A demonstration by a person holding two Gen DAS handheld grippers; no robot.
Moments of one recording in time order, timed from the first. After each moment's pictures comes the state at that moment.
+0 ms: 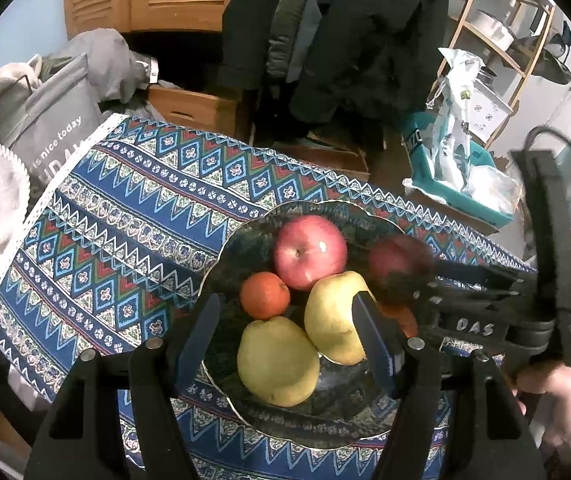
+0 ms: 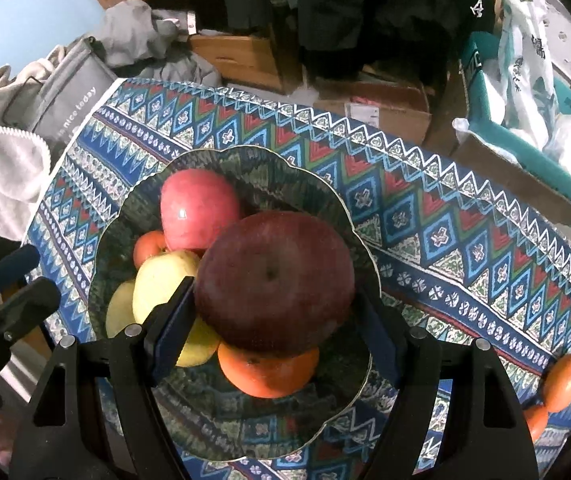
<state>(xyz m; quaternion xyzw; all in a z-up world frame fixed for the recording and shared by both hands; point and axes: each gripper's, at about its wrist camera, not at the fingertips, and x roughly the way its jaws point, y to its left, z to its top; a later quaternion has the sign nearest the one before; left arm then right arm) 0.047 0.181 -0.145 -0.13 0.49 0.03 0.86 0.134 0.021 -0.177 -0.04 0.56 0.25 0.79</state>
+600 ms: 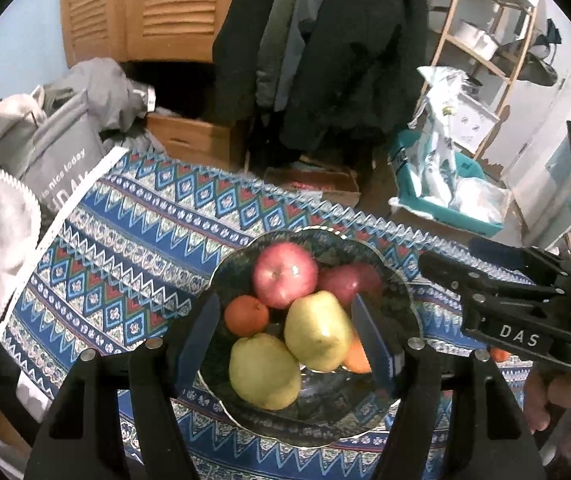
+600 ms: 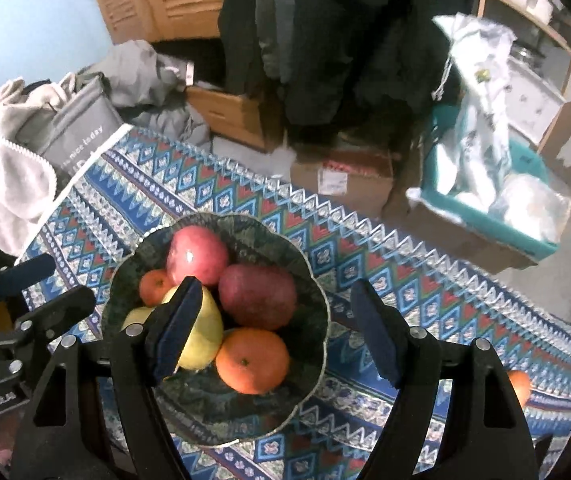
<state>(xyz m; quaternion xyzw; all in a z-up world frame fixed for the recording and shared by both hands) 0.039 0.165 -0.104 -0.11 0.45 0.03 0.88 0.108 0.011 -0.100 -0.09 0.47 0.22 0.85</state>
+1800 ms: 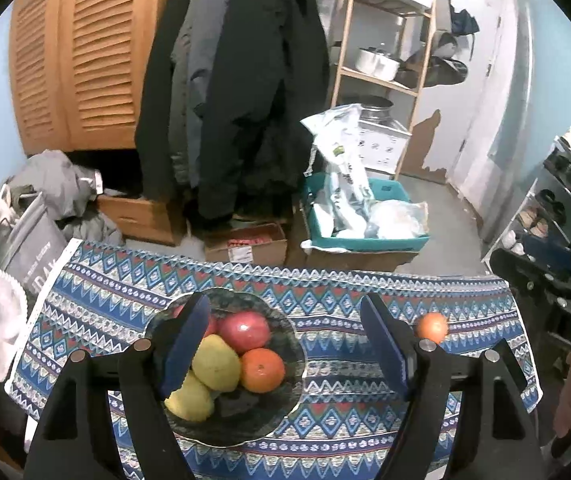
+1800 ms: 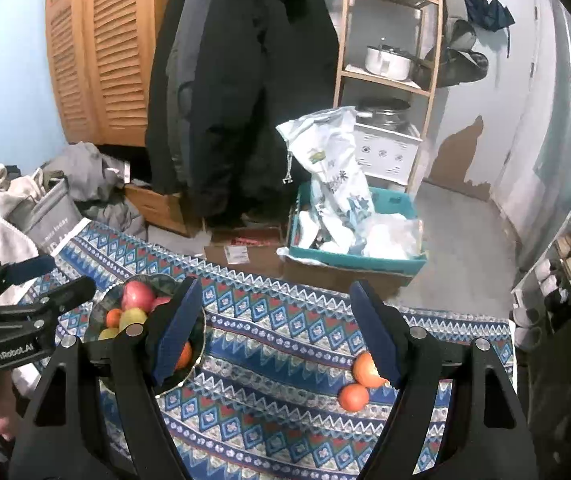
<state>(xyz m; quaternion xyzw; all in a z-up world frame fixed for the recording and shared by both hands) 0.009 0.059 -0.005 -0.05 0.37 -0.06 0.93 0.010 -0.137 0.032 -0.05 0.34 0.10 0.93</state>
